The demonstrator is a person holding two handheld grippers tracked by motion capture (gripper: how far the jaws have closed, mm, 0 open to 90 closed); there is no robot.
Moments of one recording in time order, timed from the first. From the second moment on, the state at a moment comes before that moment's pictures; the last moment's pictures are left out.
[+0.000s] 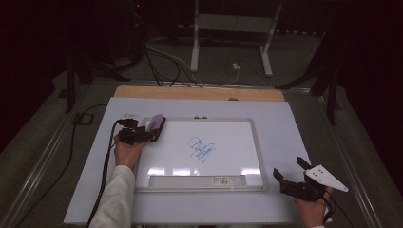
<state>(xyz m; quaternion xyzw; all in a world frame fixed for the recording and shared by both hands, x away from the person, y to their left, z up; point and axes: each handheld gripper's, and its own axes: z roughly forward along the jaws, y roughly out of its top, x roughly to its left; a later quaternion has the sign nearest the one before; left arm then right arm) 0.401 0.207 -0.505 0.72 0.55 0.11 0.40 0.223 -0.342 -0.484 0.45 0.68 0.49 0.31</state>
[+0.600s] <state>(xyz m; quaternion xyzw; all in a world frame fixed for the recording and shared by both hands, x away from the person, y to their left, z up) 0.398 0.202 -0.503 0.73 0.54 0.12 0.39 0.223 -0.342 -0.484 0.45 0.68 0.49 0.31</state>
